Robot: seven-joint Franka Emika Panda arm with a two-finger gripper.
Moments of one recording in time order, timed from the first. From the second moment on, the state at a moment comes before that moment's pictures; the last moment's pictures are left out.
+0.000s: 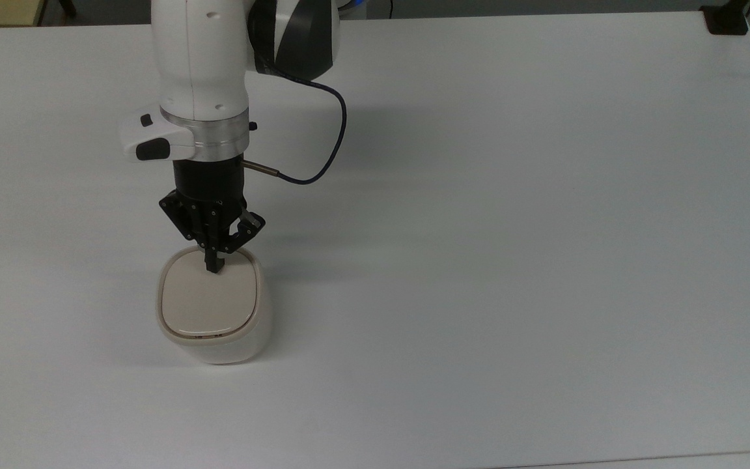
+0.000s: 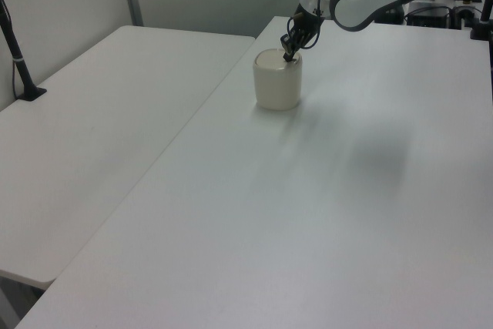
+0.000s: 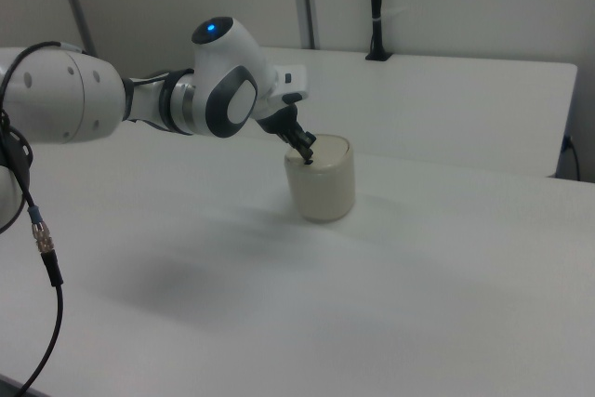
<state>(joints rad) -0.08 0.42 -0.01 -1.63 -0.11 2.54 0.33</state>
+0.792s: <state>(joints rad) -0.08 0.37 -0.01 -1.58 -0.15 2.50 0.63</state>
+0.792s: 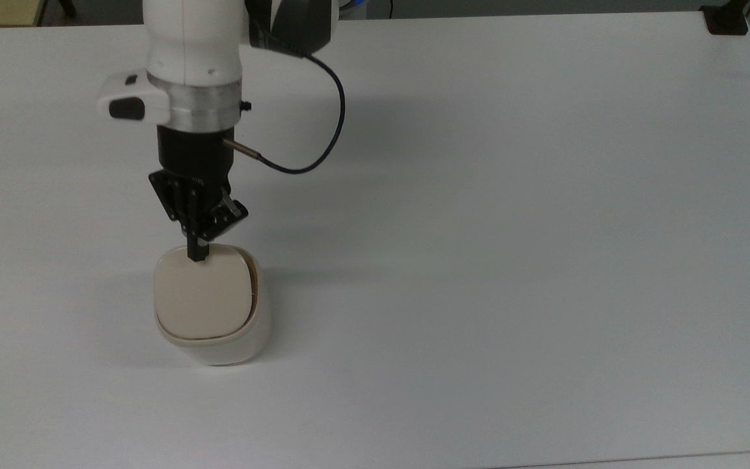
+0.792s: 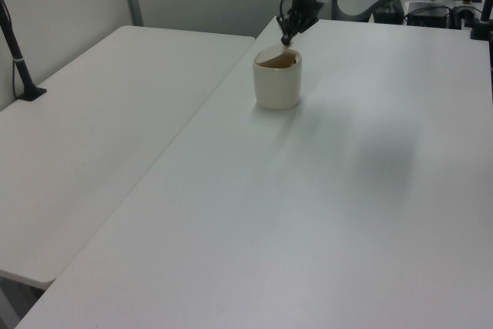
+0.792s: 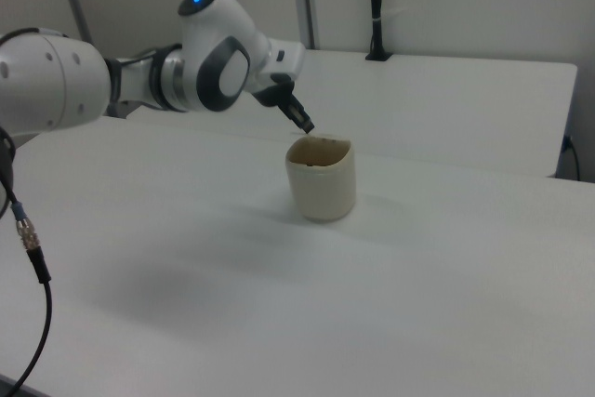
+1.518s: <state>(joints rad) -0.07 0.12 0.01 -1.55 -0.09 2.01 0.67</state>
